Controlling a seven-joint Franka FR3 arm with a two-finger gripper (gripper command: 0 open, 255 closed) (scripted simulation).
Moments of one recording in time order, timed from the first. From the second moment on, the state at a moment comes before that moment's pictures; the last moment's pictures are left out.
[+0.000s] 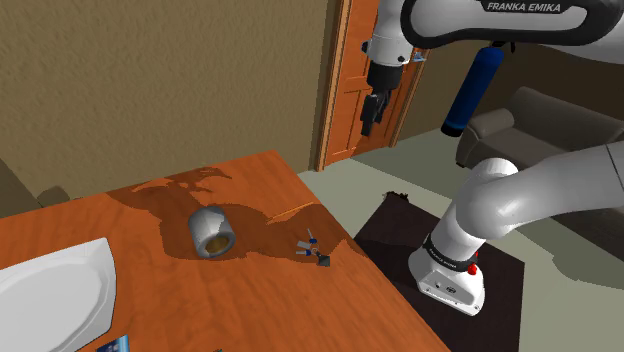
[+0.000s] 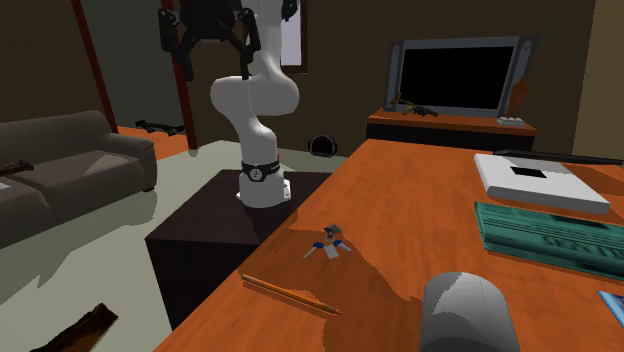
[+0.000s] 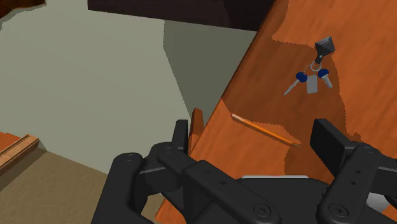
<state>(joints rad) -0.01 -0.76 0.07 -2.44 0.06 1.64 -0.10</state>
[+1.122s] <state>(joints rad) 0.03 -0.52 0.56 -2.45 -0.24 2.15 0.13</state>
